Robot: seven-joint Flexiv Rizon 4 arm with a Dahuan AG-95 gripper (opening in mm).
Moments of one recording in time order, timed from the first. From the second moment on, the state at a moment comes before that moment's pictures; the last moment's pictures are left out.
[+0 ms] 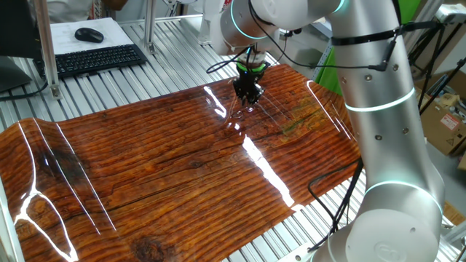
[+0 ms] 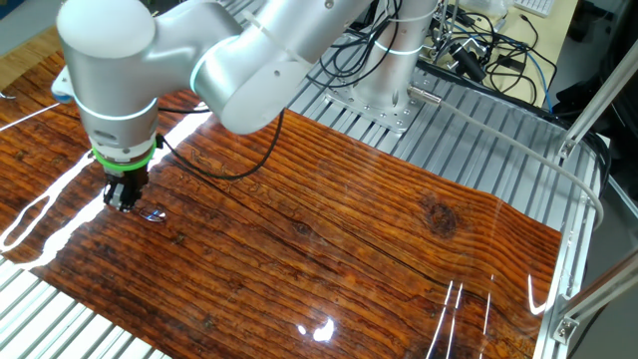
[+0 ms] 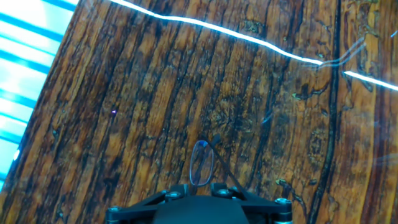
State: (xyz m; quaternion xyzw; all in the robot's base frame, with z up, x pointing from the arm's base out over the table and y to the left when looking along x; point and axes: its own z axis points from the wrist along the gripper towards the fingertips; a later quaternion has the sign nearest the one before) arm 0.624 -0.249 0.030 0.57 0.82 -0.09 0.06
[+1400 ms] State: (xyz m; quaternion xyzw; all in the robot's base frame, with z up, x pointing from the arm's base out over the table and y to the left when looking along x) arm 0.625 -0.259 0.019 0.56 0.82 -0.08 0.07
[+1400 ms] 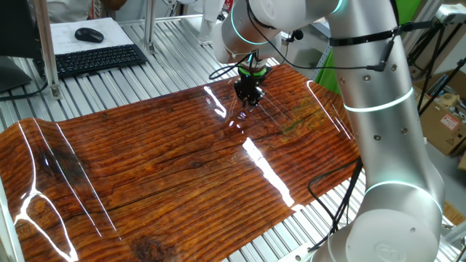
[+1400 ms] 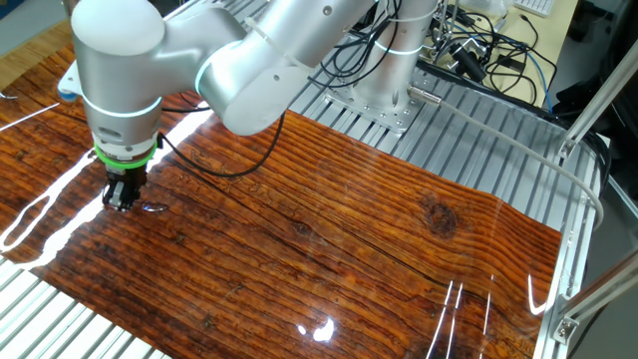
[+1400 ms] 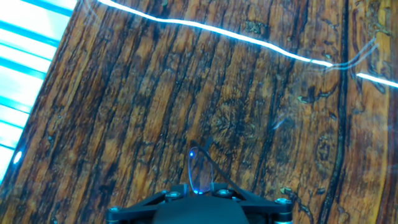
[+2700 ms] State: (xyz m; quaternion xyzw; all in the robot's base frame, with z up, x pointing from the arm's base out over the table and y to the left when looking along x) arm 0.628 -0.248 0.030 0.56 0.82 -0.08 0.07
